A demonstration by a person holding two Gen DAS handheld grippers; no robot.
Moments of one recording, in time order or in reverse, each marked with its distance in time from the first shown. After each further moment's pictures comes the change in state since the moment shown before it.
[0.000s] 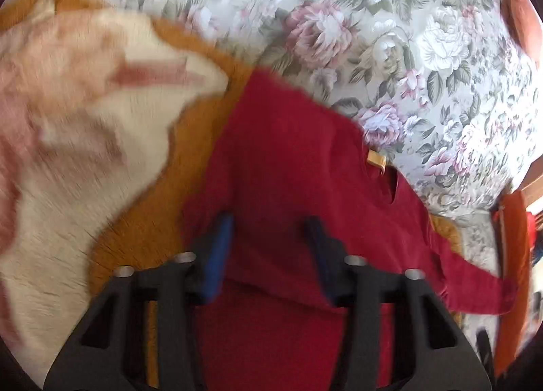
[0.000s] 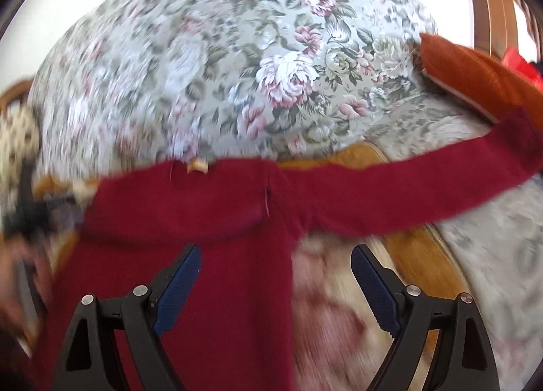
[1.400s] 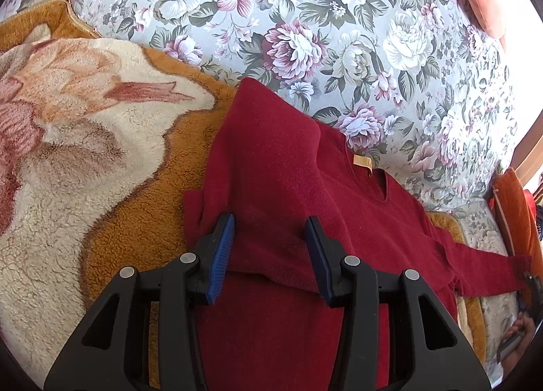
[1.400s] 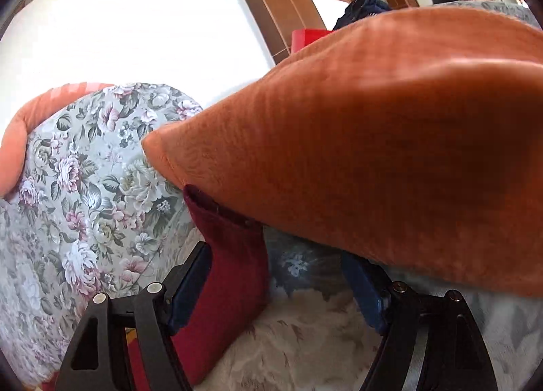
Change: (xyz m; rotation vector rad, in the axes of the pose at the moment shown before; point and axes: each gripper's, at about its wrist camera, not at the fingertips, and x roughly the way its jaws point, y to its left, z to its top) left arm -0.005 0.006 -0.031 0.109 -0.157 -0.040; right arm -0.031 -0.266 0.039 0.577 -0.368 -0.391
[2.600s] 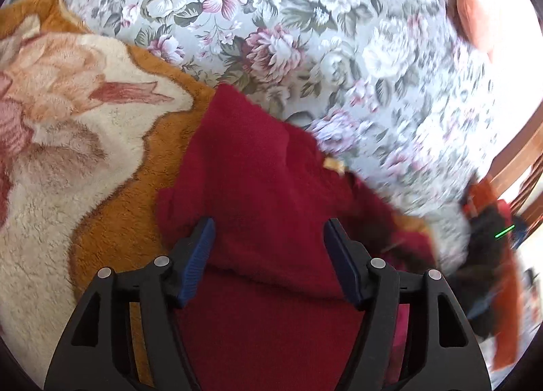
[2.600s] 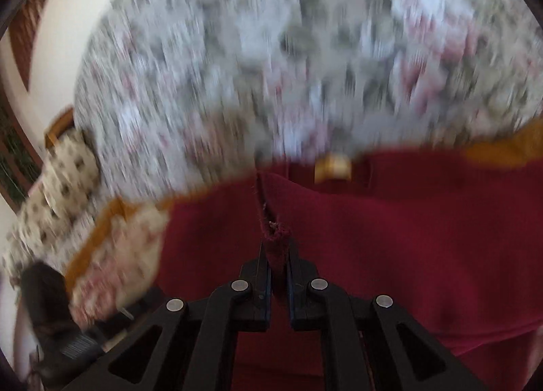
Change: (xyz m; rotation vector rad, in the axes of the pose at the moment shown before) left arm -0.016 -0.010 0.013 -0.060 0.031 -0.130; right arm 0.001 0.353 -0.275 -0.447 0.688 0.743
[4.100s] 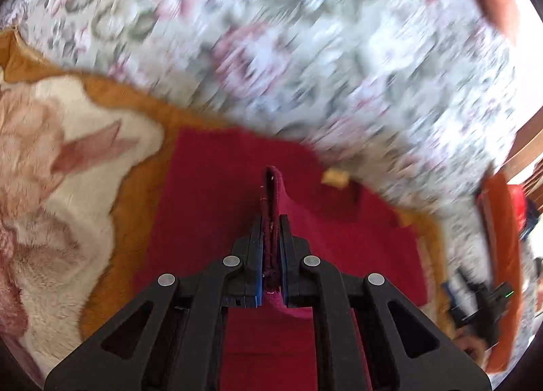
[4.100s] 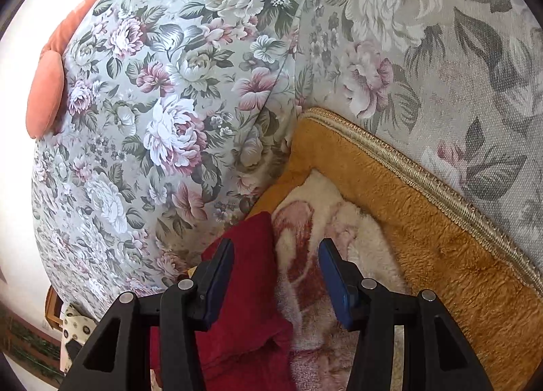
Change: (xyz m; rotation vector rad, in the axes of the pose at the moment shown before) left arm 0.046 -0.027 0.071 0.101 0.197 0.114; right arm -0.177 -0.208 -0.014 0.638 -0.292 -0.125
